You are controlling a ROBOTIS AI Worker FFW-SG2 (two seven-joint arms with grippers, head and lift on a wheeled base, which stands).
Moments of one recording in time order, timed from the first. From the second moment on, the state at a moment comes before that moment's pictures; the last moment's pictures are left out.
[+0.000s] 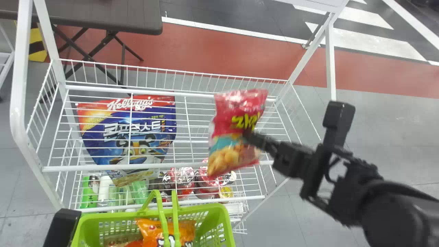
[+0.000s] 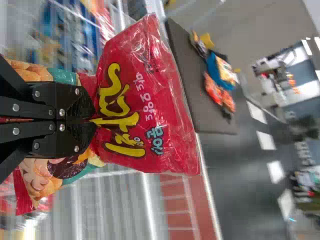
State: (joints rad) left arm 0.49 0.19 -0.21 -2.18 0.23 1.14 -1.23; right arm 0.34 -0.05 -0.43 -2.46 -0.46 1.30 0.35
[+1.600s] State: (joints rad) left arm 0.56 0.18 -0.22 -2.23 0.23 1.09 -1.20; right arm 0.67 -0.01 -0.50 -2.45 -0.57 1.57 0.64
